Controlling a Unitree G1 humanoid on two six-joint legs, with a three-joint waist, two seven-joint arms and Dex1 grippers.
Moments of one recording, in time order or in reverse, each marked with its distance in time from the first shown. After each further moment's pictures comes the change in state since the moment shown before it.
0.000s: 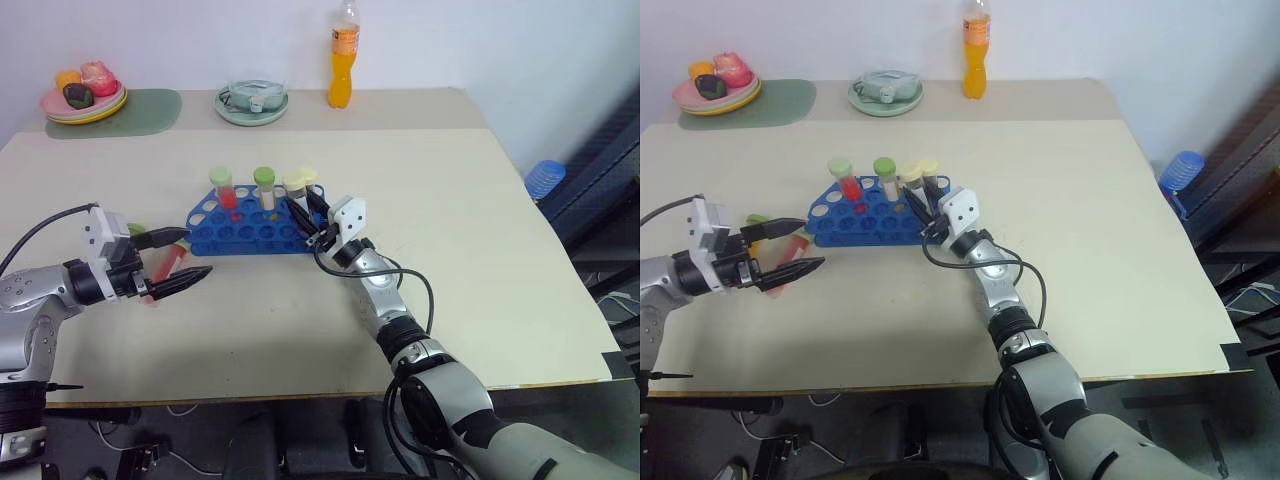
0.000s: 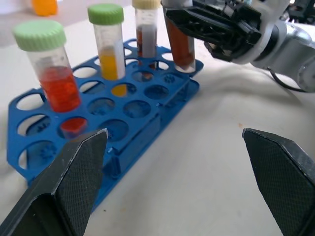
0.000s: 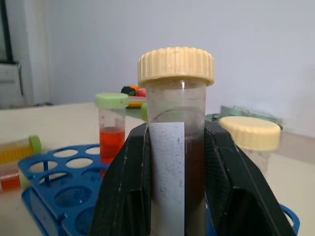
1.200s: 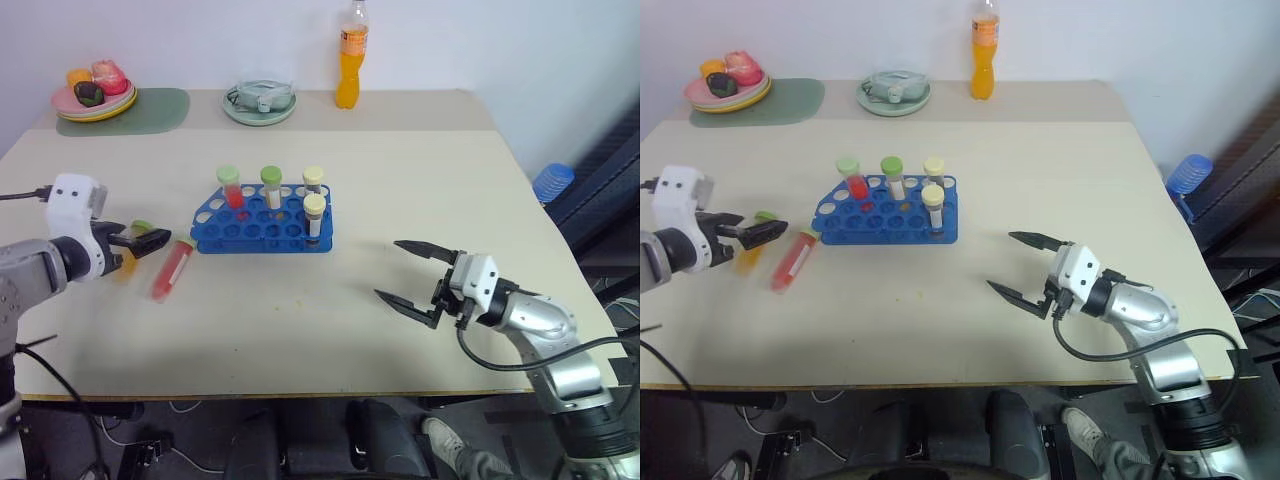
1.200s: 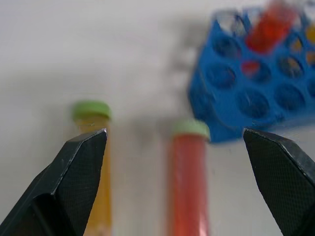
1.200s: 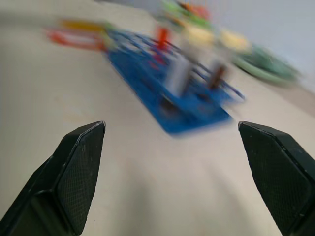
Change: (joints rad) left arm -0.236 0.117 0.051 -0.241 -0.152 1.049 0.794; right arm 0.636 -0.784 -0.015 -1.176 0.265 0.607 0.401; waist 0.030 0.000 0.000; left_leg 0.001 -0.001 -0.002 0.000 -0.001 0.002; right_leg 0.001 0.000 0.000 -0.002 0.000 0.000
